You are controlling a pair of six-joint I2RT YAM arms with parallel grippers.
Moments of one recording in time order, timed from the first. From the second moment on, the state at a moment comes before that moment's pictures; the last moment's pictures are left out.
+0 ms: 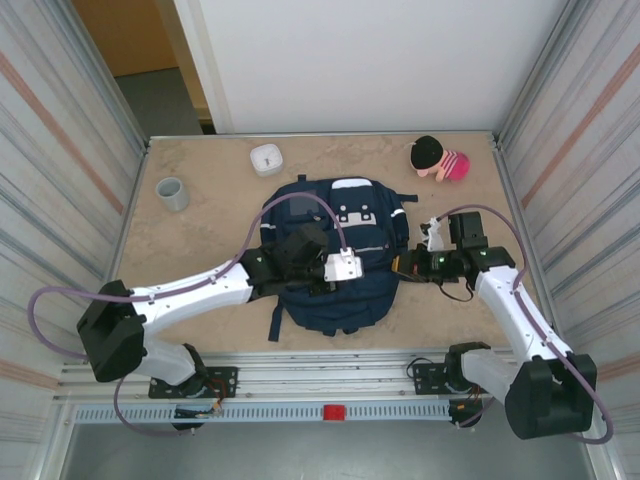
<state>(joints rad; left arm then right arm) -0.99 1.40 0.98 -0.29 0.10 0.56 0.11 1.05 0.73 -0.73 -0.69 0.42</state>
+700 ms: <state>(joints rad) -1.02 1.37 1.01 -0.40 0.09 0.48 0.23 1.03 0.78 -0.73 -0.69 0.33</state>
